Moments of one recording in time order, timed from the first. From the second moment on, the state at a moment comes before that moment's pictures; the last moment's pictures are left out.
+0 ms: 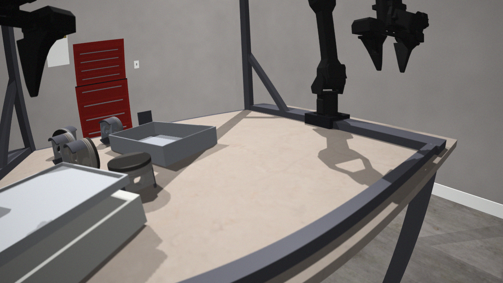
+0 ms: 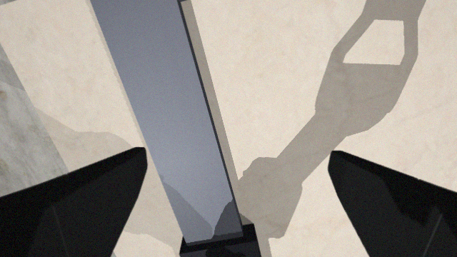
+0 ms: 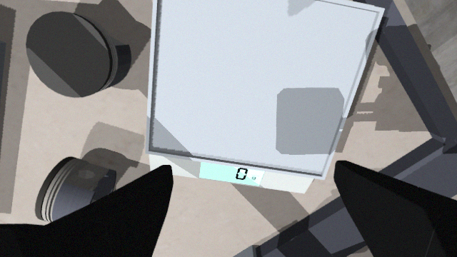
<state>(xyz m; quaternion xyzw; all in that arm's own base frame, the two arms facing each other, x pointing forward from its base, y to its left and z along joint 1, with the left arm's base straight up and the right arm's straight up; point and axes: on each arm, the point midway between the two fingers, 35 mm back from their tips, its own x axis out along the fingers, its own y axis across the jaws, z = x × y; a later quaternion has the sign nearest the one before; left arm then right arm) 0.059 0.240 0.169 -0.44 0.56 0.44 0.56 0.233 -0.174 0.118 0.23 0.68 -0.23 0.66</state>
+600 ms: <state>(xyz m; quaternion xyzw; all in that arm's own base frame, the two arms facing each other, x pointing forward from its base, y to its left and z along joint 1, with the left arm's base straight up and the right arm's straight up) 0.059 0.240 0.169 -0.44 0.56 0.44 0.56 0.240 -0.117 0.118 0.11 0.71 -0.11 0.69</state>
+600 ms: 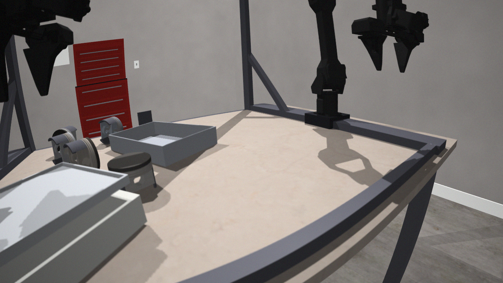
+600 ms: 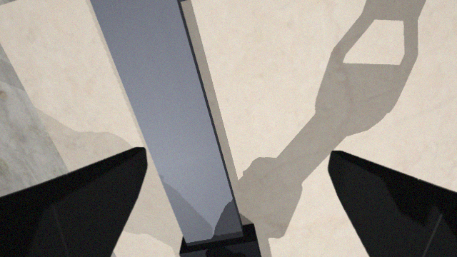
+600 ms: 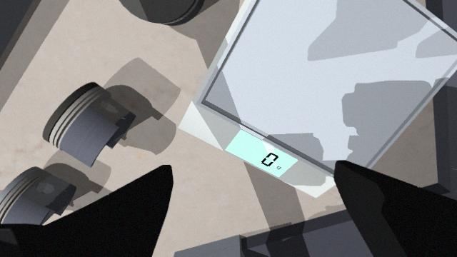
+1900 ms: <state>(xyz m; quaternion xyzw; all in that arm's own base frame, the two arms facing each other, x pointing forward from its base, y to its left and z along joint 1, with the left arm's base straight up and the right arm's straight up) 0.059 0.240 0.169 -0.44 0.56 0.44 0.56 0.274 0.023 0.119 -0.05 0.72 0.06 0.69</state>
